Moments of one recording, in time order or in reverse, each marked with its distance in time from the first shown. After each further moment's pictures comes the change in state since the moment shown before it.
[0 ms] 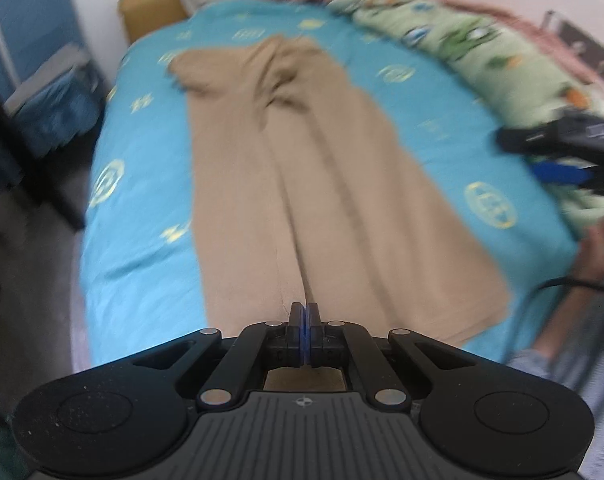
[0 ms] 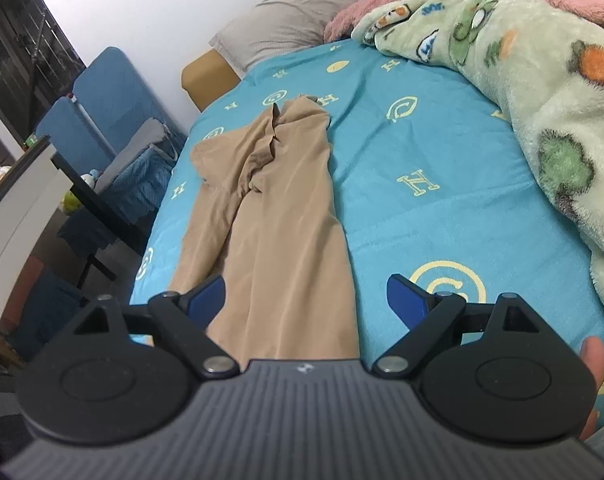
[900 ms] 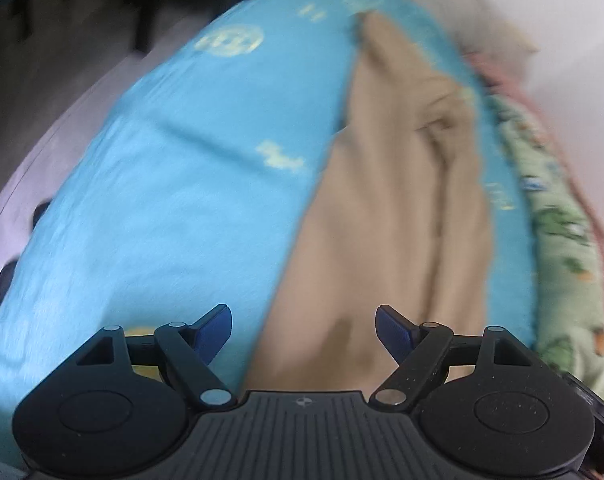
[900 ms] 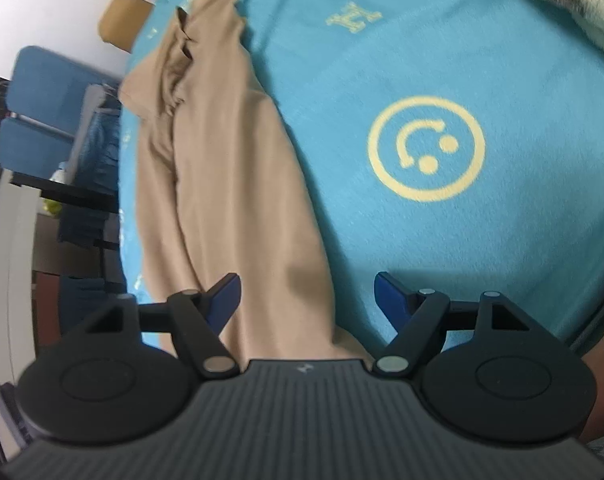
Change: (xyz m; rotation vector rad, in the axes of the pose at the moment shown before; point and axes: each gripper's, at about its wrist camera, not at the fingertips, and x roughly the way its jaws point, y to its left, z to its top) left arm 0.067 0.114 -0.050 -0.828 0.098 -0.111; right arm 0.066 -0.053 -0.025 0.369 0.401 0.019
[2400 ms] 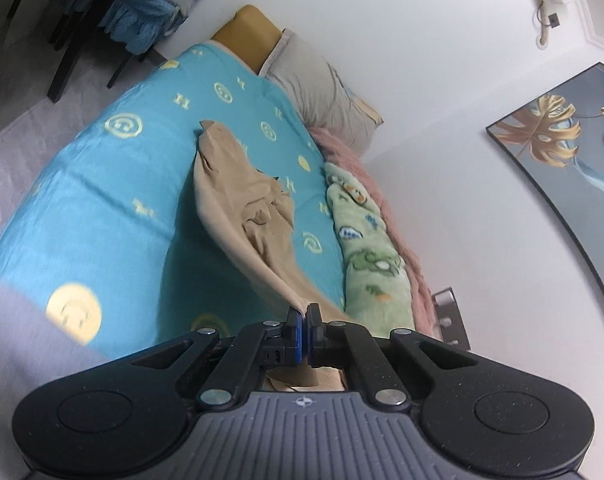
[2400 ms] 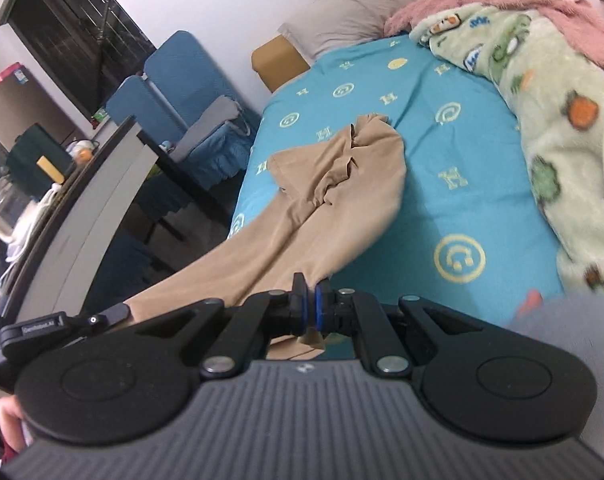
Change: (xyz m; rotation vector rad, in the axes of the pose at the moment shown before) left arm -0.258 -0.032 -0.106 0.012 -0.243 -0.471; right arm -0.214 0.066 -0.071 -0.436 -0.255 0.122
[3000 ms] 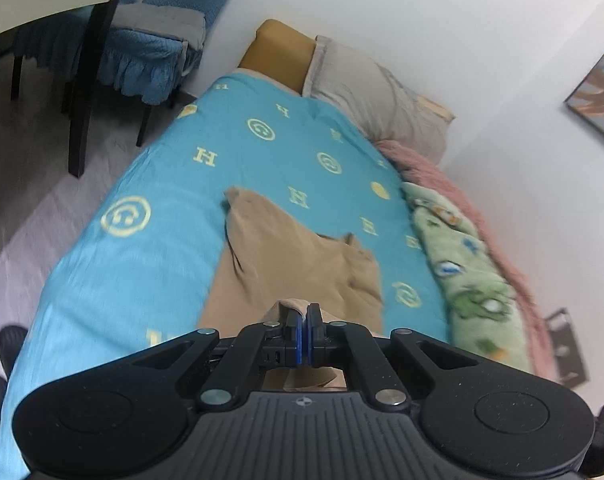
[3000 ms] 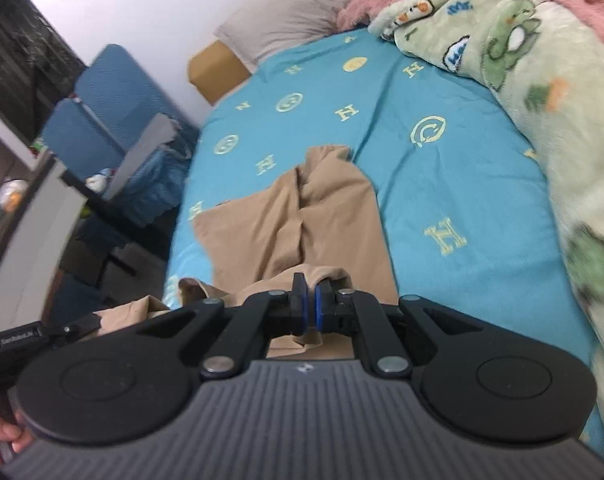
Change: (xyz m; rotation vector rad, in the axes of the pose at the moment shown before) left arm 0.232 0.021 0.149 0.201 -0.037 0.322; right arm 0.184 -0.039 0.118 0.068 0.007 -0.147
